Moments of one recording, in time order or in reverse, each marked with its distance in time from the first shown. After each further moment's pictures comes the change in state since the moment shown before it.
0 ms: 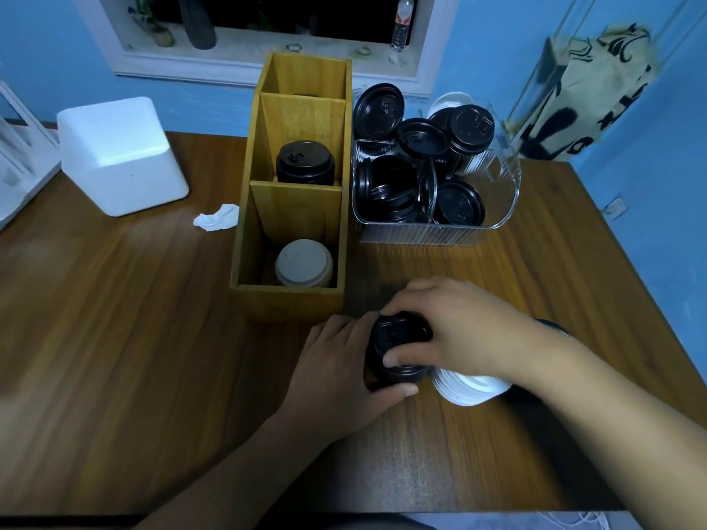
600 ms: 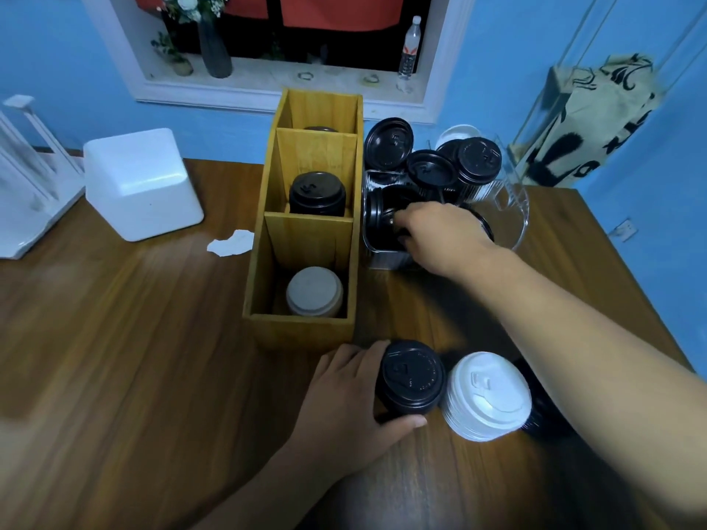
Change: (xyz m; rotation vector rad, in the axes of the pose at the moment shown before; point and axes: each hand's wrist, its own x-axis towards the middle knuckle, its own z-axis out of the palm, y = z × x) left_hand 0.000 0.001 -0.002 0.018 -0.051 -0.046; right_hand 0.116 0.056 -0.044 -0.341 0.320 0.134
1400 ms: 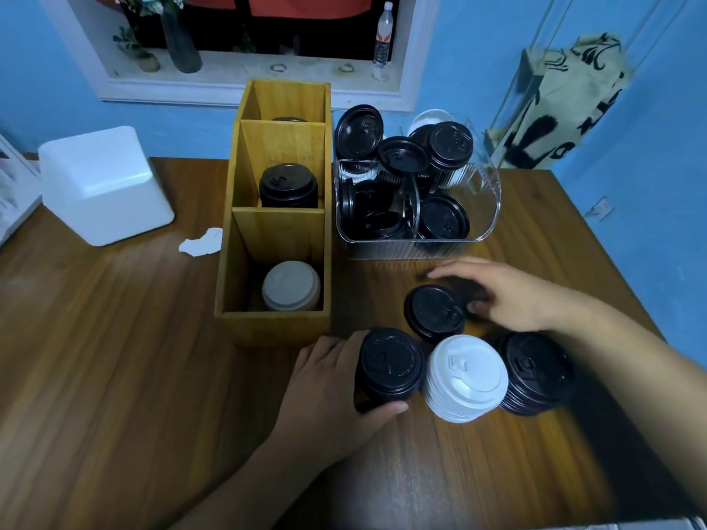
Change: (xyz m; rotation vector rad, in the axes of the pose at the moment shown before) left_hand 0.002 0.000 -0.001 0.017 -0.018 -0.007; right_hand -0.117 0.074 0.028 0.536 -0.393 0.071
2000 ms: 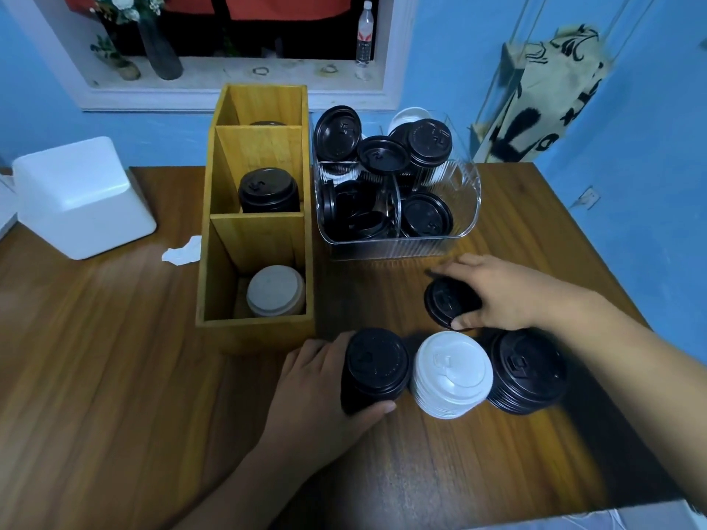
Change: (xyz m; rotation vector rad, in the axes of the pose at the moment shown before) left_hand 0.001 0.003 -0.002 0.005 0.009 -0.013; right_hand -0.005 0.016 0.001 -0.334 -0.046 0.111
